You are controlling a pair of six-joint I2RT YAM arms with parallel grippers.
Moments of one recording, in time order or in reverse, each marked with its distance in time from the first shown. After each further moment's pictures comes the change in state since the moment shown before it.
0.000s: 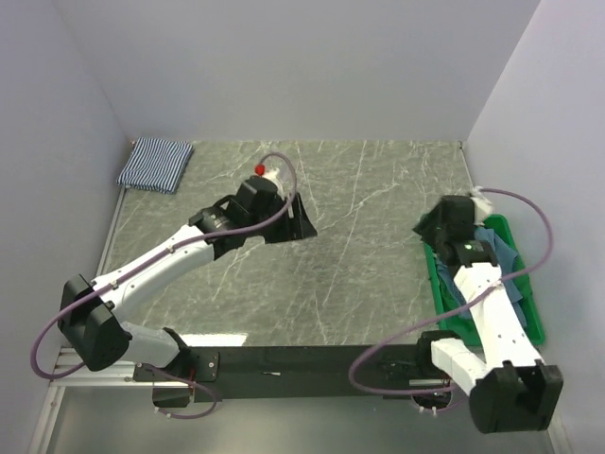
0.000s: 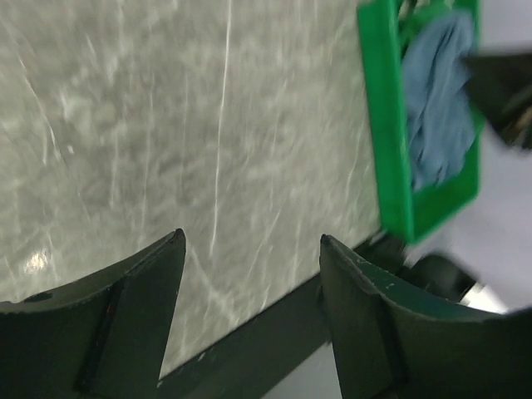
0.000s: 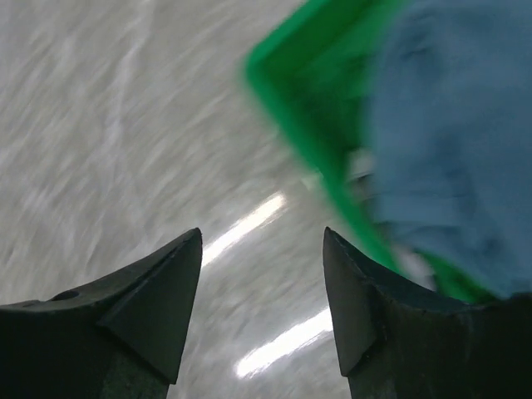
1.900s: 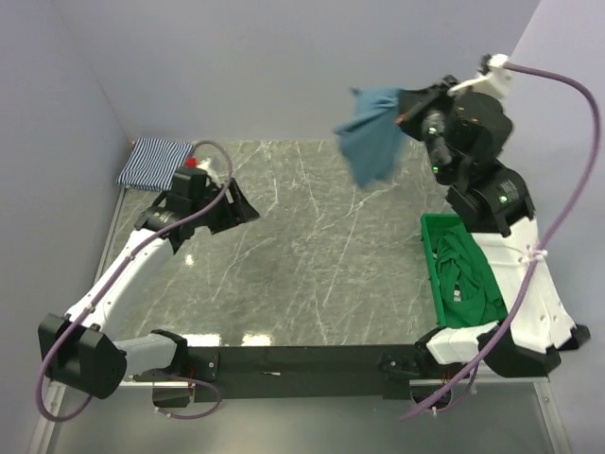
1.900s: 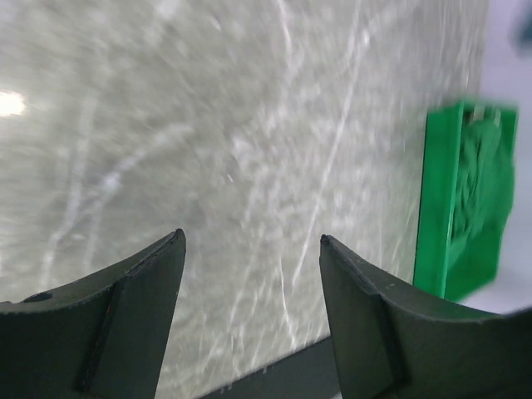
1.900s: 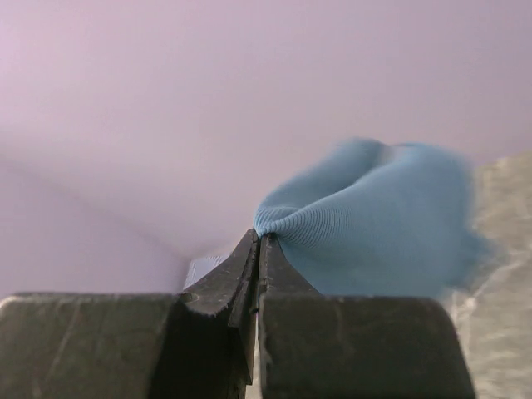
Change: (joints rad) left arm 0.381 -0.160 -0.135 -0.089 0.160 0.155; right arm 0.408 0.303 1.086 -0.038 0.204 -0.048
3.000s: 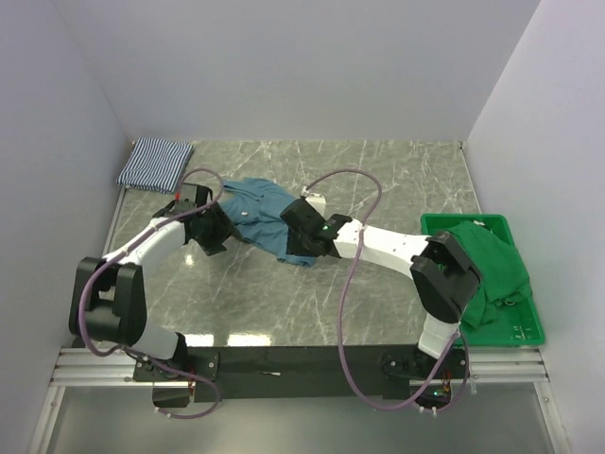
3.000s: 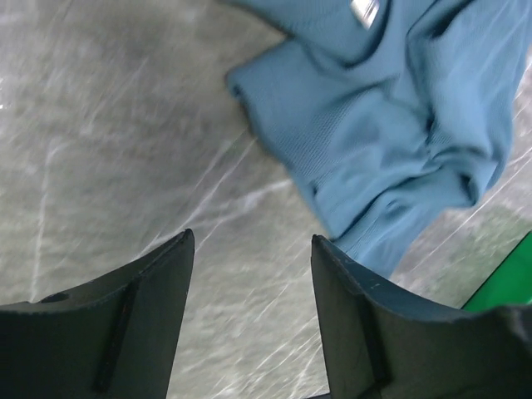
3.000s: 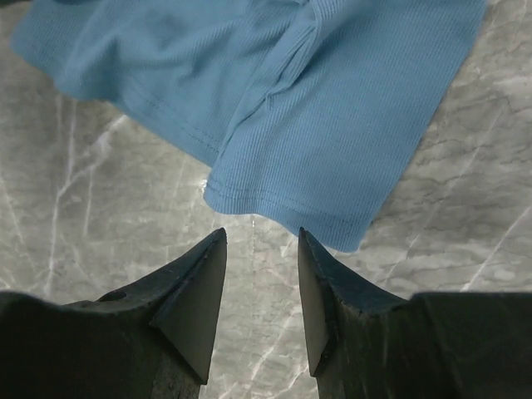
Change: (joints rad) left arm 0.179 0.253 -0.172 0.082 -0.085 -0.201; right arm 0.378 0.475 -0.674 0.168 -0.202 0.210
